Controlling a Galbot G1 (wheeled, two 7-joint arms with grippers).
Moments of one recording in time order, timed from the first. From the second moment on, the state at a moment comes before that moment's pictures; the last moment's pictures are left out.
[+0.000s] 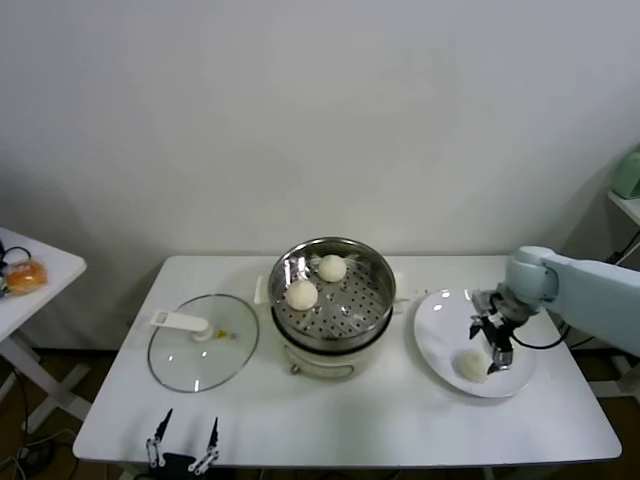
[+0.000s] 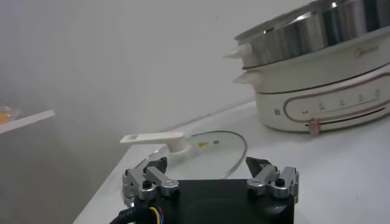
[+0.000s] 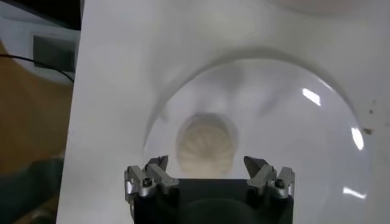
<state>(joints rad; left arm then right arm) 1.78 -1.61 -0.75 -1.79 0.25 -0.39 0.12 0.35 0.62 -1.40 1.32 0.17 -0.22 -1.05</state>
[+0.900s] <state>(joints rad) 1.78 -1.61 -0.74 -1.79 0.26 -0.40 0.12 0.21 0.63 -1.25 1.27 0.09 -0.22 -1.02</state>
